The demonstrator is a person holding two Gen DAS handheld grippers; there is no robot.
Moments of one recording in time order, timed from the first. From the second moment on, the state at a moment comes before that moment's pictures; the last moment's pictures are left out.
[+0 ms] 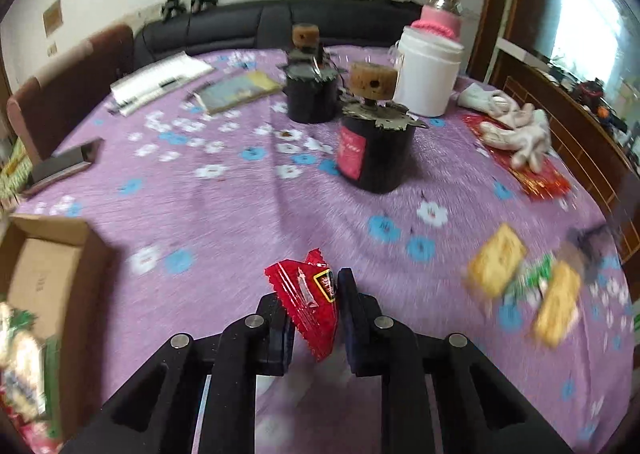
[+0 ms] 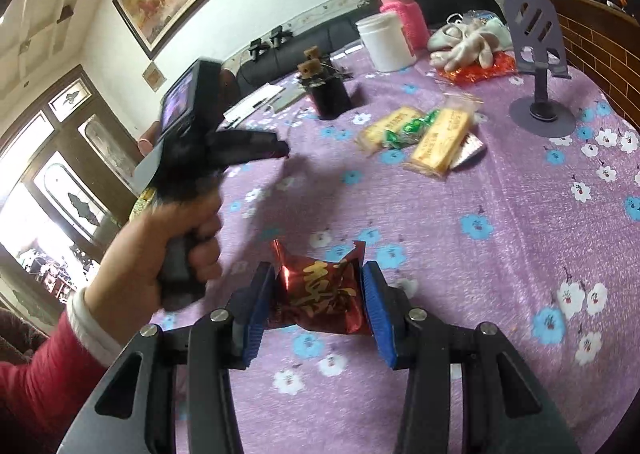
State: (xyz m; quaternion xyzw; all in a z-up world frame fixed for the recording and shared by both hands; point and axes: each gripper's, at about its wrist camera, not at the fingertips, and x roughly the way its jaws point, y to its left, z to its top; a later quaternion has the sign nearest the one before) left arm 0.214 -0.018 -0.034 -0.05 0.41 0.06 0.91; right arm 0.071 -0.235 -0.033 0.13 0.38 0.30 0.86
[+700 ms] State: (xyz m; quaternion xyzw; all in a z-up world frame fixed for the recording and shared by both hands) left arm 0.032 0.060 0.011 0.00 0.35 0.14 0.93; right arm 0.025 -0.139 -0.009 0.10 0.36 0.37 0.85
